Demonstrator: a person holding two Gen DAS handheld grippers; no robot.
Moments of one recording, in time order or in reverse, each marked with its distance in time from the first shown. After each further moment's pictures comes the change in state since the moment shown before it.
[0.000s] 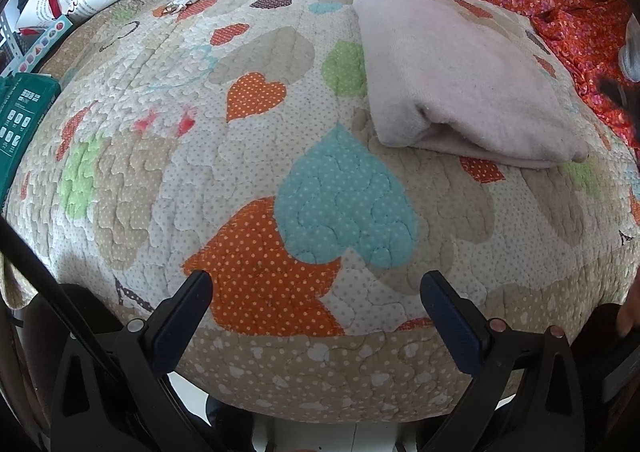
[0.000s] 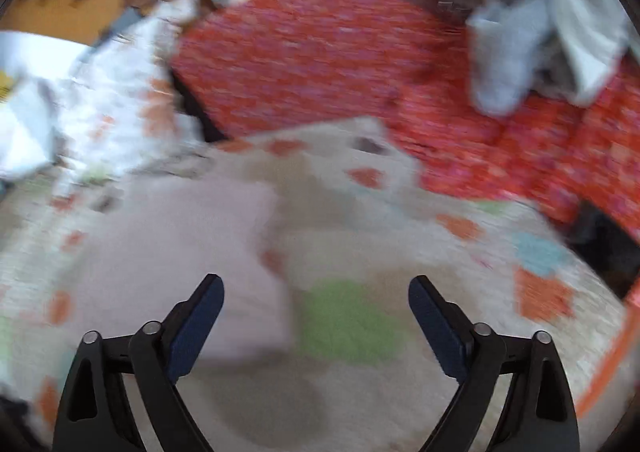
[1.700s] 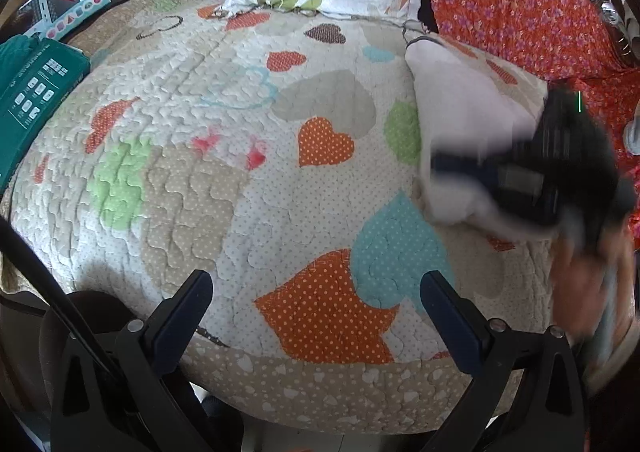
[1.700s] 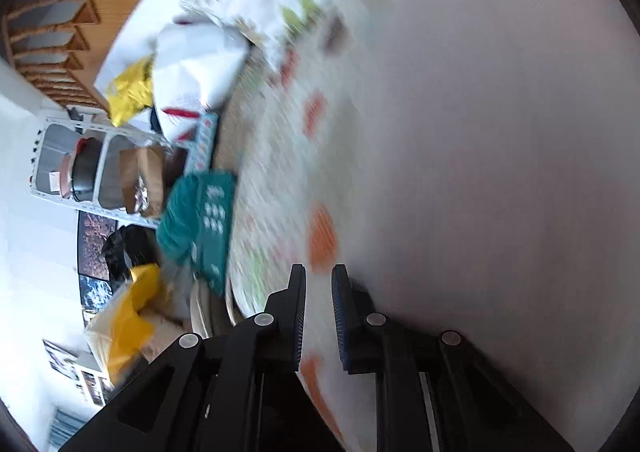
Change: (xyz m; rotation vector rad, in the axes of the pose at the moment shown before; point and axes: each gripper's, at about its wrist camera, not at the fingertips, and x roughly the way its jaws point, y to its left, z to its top) left arm -0.028 0.062 0.021 -0.145 -0.084 -0.045; right arm 0.146 0.069 -0.059 0.324 0.778 0.991
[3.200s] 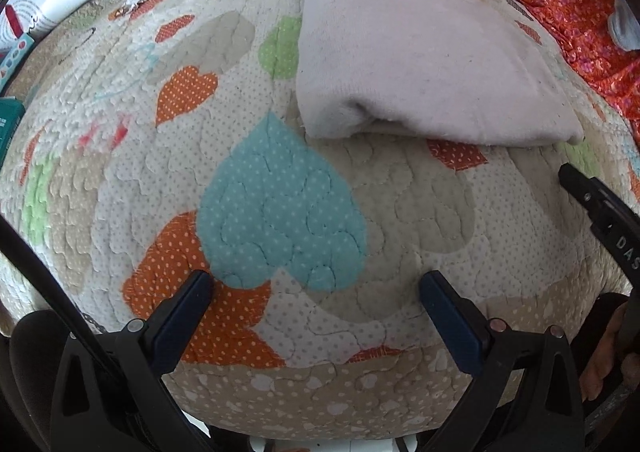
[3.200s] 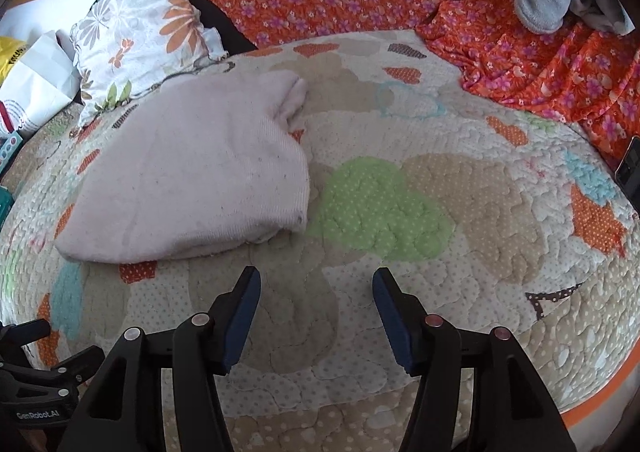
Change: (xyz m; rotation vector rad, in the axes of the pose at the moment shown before) left arm 0.062 -0.087 -0.028 0.226 0.161 0.006; right arm -0.107 0.018 -0.109 -0.195 -0.555 -1.066
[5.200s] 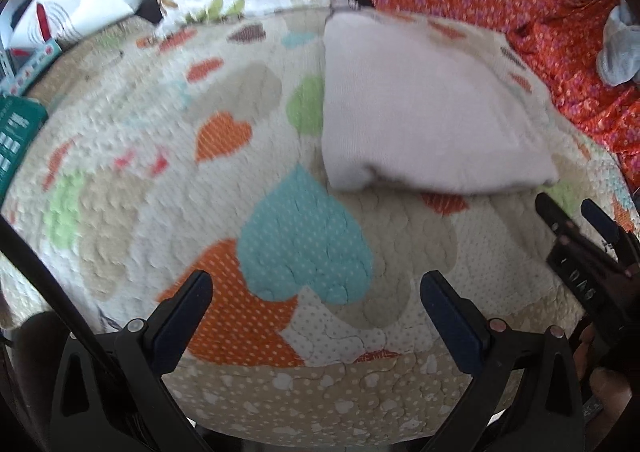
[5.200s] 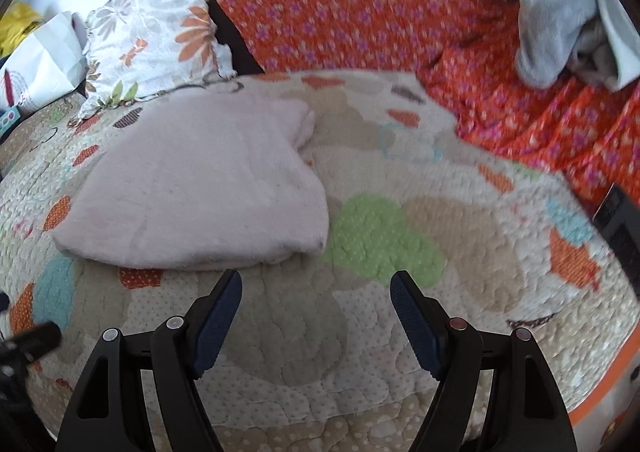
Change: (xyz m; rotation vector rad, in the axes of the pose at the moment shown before) left arm -0.047 0.005 -0.004 -0.051 -0.198 0.012; right arm -0.023 0.029 -0.006 -0.131 -0.168 -0.099
